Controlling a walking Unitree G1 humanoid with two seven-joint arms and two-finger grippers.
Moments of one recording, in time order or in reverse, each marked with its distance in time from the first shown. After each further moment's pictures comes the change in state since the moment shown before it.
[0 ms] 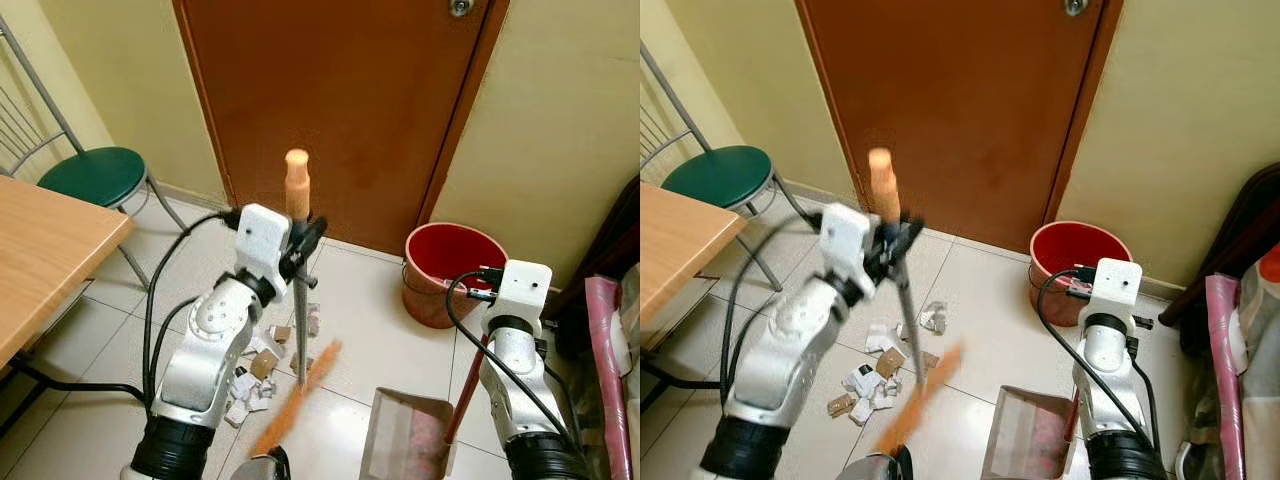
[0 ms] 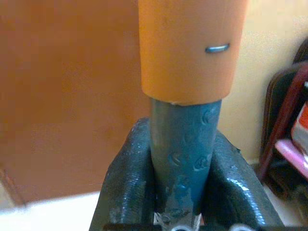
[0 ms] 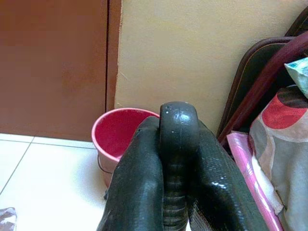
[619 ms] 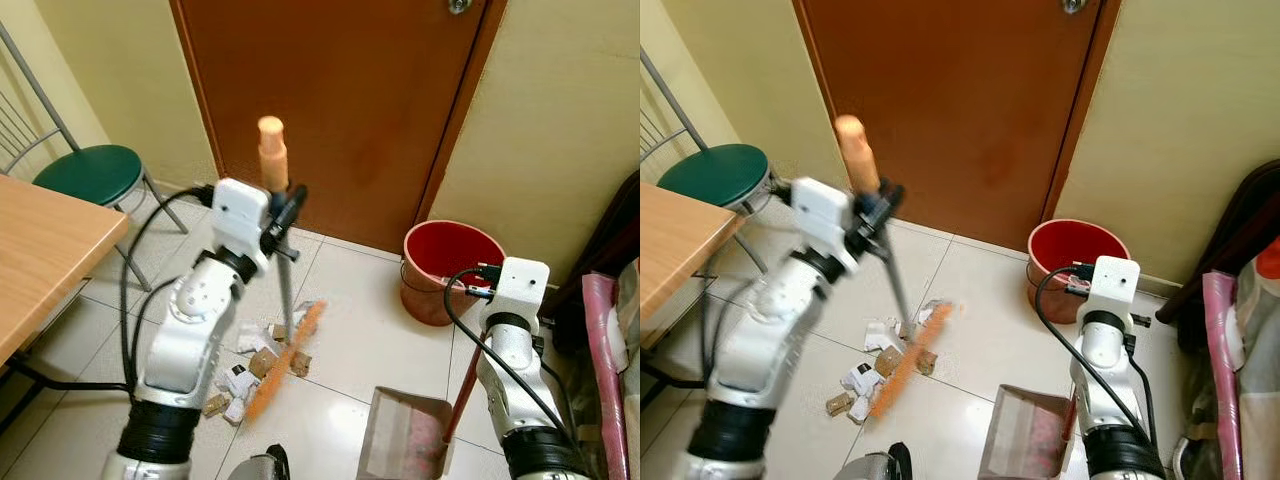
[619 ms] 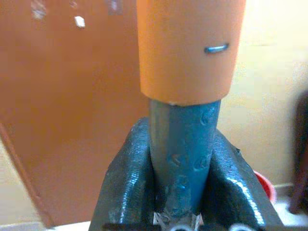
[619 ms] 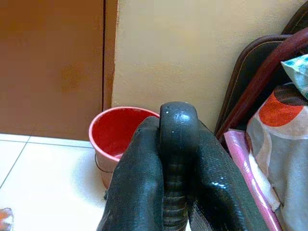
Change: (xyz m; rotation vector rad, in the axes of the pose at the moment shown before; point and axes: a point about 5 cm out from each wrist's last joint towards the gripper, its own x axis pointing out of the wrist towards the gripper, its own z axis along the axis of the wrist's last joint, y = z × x) left arm -0.001 0.030 0.022 0.088 -0.069 0.105; right arm 0.004 0.004 0.001 0.003 0.001 -0.007
